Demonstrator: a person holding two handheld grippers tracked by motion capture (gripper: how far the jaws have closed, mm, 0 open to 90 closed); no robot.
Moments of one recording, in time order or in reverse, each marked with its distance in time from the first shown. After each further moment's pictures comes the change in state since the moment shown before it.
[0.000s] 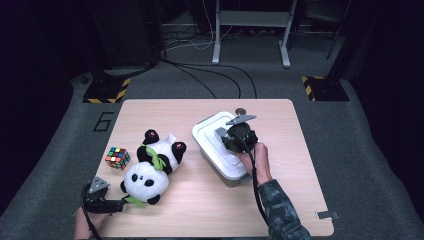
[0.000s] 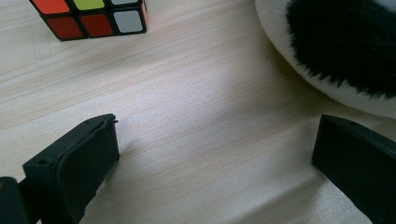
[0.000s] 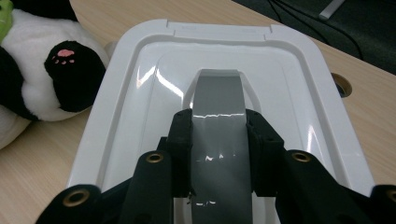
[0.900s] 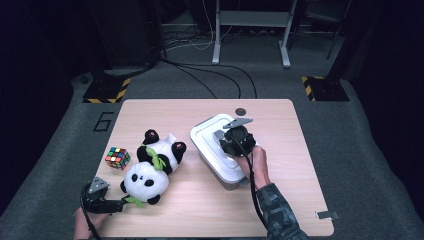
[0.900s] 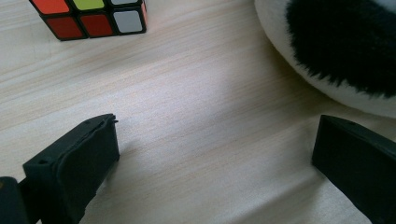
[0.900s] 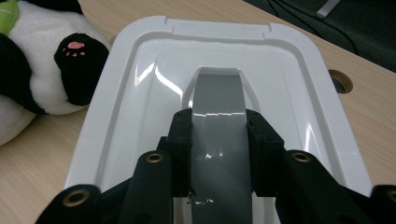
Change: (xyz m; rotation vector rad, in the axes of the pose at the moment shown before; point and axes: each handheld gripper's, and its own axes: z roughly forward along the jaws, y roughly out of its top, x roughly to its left) left arm 0.001 0.000 -0.001 0.013 -0.007 0.003; right arm 0.013 -0.002 -0.004 0.015 -0.019 -0.010
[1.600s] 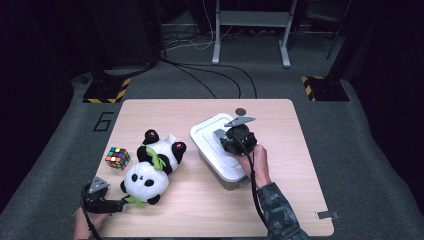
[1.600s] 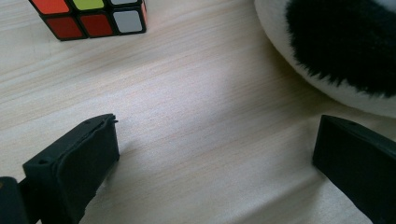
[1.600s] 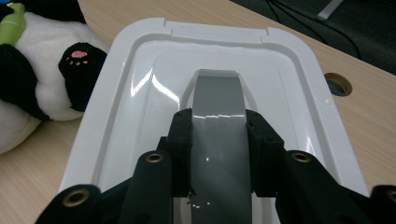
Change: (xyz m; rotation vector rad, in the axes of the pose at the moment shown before) left arm -0.001 0.000 0.001 -0.013 0.005 -0.001; right arm -0.003 0.002 -0.004 -0.016 0.011 0.018
